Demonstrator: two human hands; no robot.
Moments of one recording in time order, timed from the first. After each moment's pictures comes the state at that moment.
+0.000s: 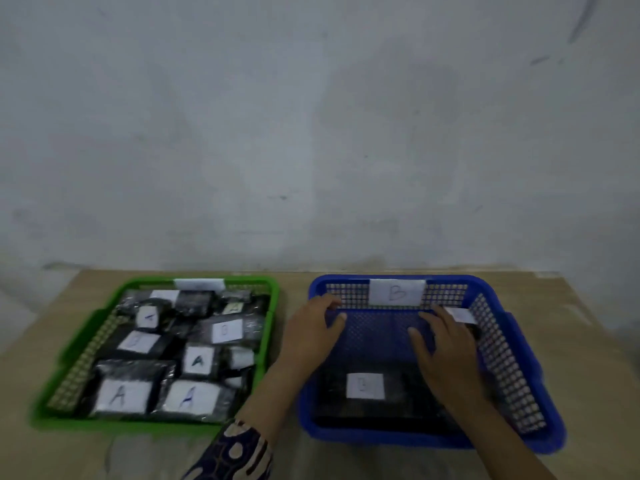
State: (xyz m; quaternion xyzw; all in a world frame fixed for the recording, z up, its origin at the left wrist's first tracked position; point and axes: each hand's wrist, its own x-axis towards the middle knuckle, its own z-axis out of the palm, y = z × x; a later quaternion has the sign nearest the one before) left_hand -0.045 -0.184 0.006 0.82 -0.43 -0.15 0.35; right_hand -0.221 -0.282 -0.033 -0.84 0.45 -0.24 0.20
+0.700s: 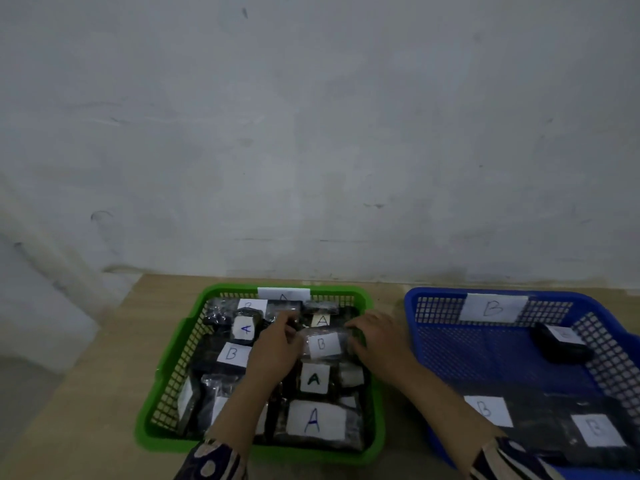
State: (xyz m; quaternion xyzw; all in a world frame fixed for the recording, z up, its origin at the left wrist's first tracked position) left_hand 0.133 -0.054 -0.014 0.87 -0.33 -0.20 0.30; right_hand -0.001 -0.184 -0.028 -0.94 0.25 -0.10 0.22
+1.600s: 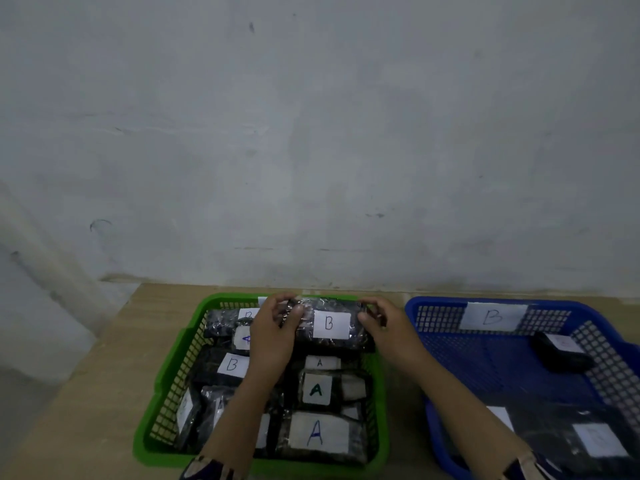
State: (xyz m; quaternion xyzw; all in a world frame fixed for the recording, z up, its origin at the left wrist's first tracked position) left_hand 0.126 -0.062 0.026 0.75 -0.24 -0.16 0.59; right_hand 0.003 -0.187 0.012 -0.76 0.34 -0.21 0.52
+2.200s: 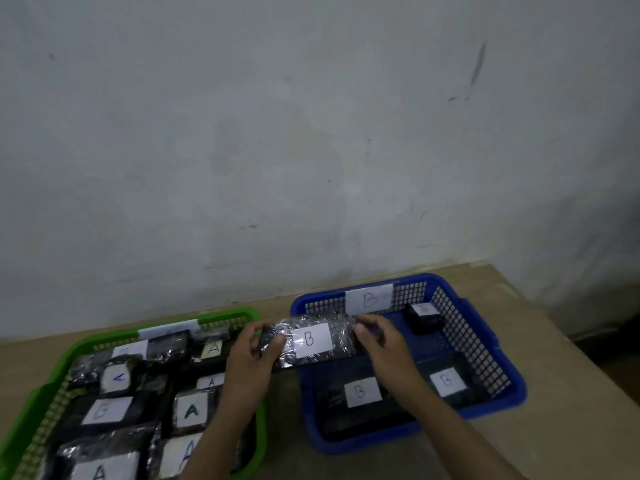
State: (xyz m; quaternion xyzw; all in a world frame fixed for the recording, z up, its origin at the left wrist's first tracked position) left_hand 0.001 -0.123 0.020 0.69 -0.34 -0.26 0.58; right_hand -0.163 -0.219 0.016 -0.63 0.44 -0.31 0.56
